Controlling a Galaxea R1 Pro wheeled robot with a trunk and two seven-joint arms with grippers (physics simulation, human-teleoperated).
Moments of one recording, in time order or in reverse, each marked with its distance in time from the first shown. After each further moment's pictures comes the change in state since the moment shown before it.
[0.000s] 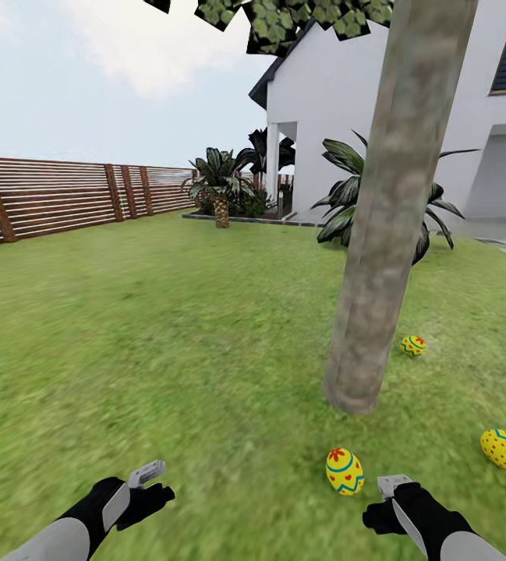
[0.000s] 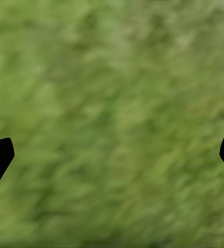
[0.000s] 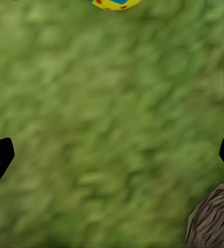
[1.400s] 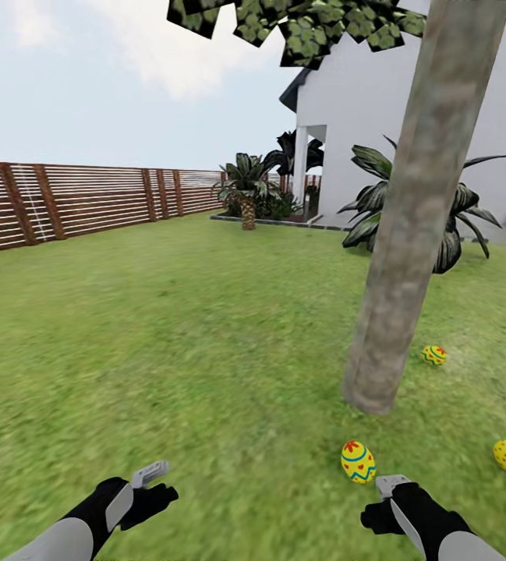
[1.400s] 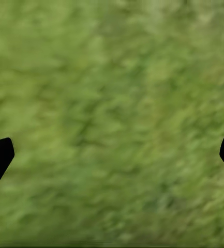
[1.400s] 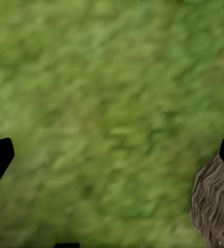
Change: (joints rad) left arm 0.000 -0.012 0.000 0.001 -0.001 0.000 0.000; right arm 0.000 0.006 0.001 0.000 0.001 0.000 0.000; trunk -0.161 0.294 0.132
